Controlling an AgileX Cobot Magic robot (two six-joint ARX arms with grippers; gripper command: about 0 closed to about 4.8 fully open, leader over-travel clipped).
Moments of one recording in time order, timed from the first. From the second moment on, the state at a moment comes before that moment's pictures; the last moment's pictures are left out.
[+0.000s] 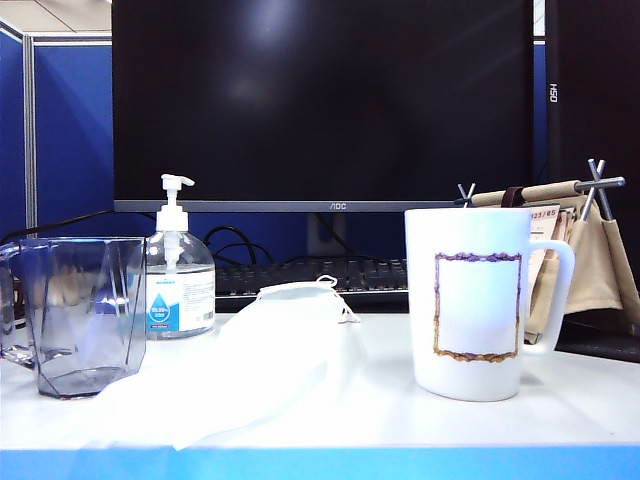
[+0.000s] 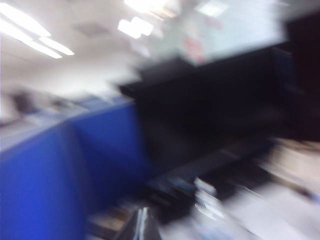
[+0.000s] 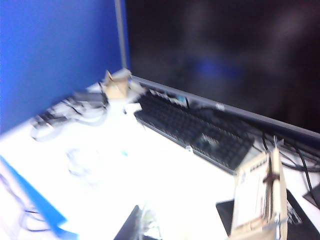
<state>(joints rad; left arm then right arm) -0.42 0.03 1.50 -1.23 -0.05 0.31 1.77 0.88 1.71 -1.38 1.07 0.49</state>
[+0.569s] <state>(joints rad) -0.64 0.03 0.93 -1.03 0.09 0.20 1.78 0.68 1.19 -1.31 1.24 0.79</state>
